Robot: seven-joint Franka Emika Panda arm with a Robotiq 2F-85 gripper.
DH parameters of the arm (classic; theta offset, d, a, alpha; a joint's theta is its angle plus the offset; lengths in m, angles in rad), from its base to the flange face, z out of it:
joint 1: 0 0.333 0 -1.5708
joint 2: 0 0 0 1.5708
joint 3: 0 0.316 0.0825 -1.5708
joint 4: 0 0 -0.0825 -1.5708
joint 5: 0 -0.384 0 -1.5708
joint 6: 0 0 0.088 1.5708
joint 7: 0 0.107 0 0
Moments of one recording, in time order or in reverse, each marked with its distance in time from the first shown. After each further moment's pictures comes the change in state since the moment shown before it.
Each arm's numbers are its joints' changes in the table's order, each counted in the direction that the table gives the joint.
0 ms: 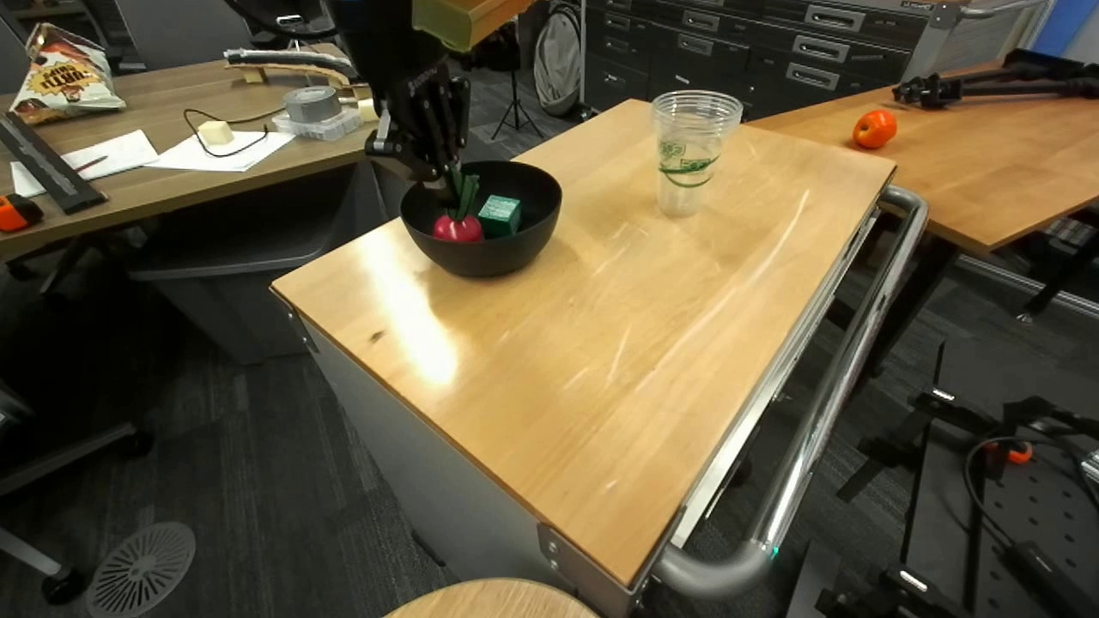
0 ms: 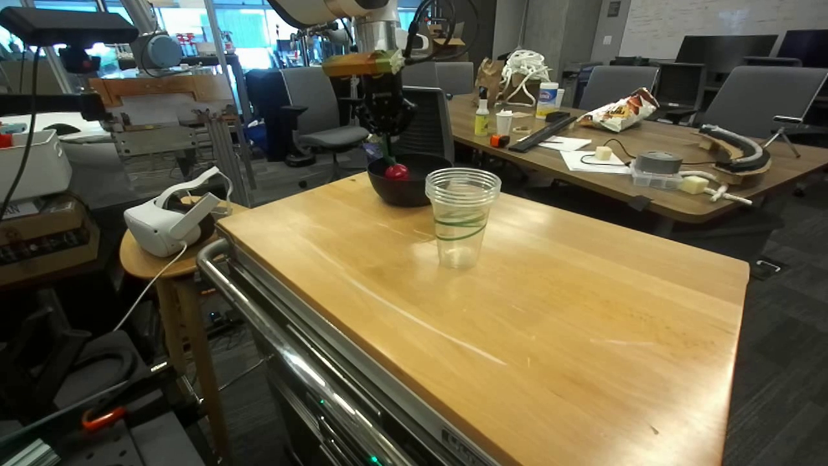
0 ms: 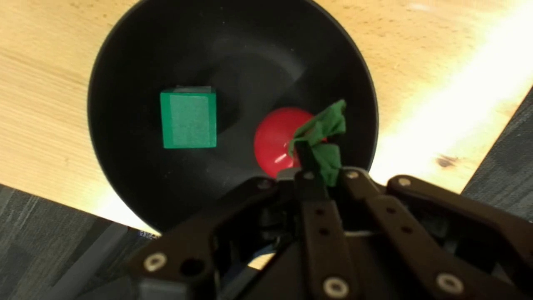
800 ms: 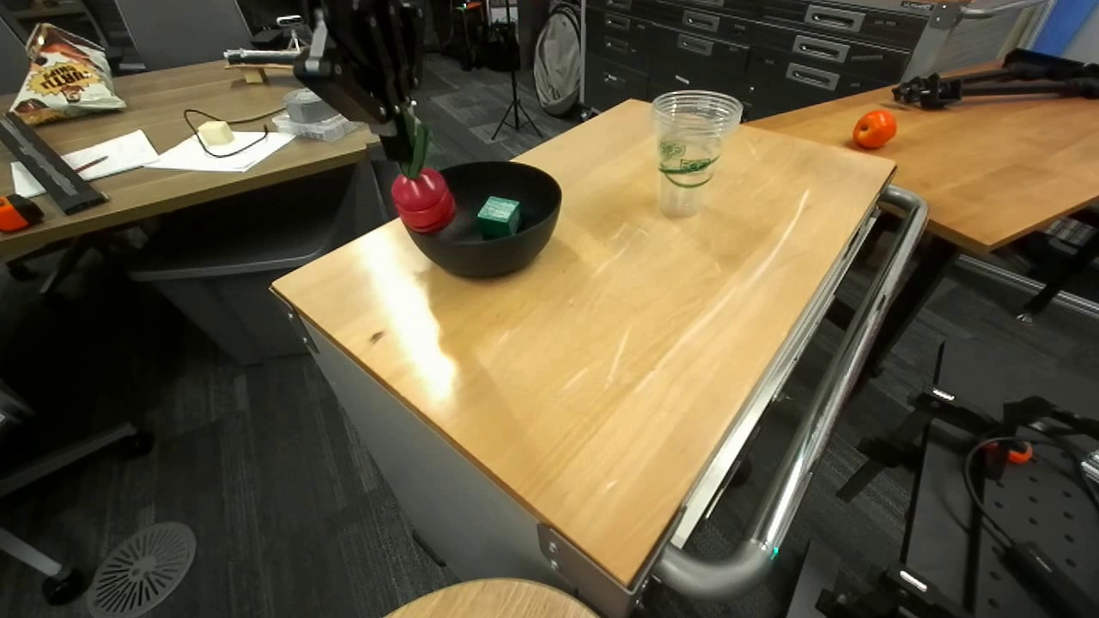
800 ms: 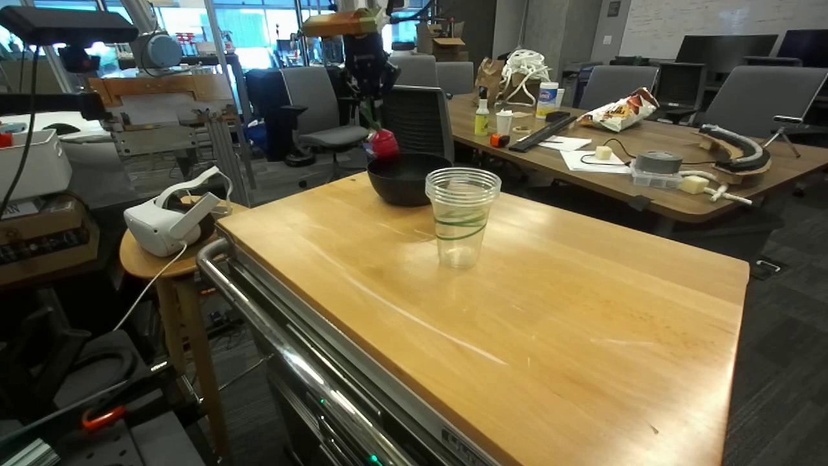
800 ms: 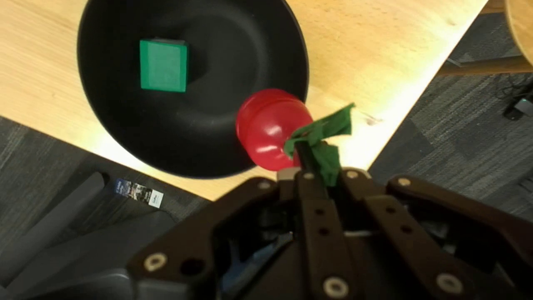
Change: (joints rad) arm 0.016 -0.082 0.041 -0.020 -0.015 -0.021 -0.063
